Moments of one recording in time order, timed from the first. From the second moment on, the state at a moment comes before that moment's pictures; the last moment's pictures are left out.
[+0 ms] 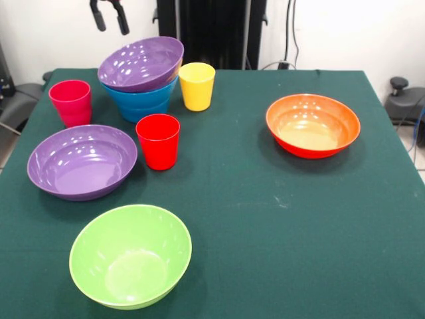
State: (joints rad) arm -1.19 -0.93 0.57 2.18 -0.47 0.56 1.98
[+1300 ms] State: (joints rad) arm -0.84 -0.75 0.38 2.16 -0.51 0.49 1.98
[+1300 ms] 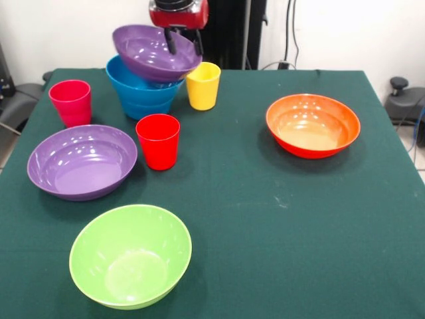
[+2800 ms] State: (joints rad) arm -0.90 -0.84 0.33 2.10 -0.41 0.67 1.98
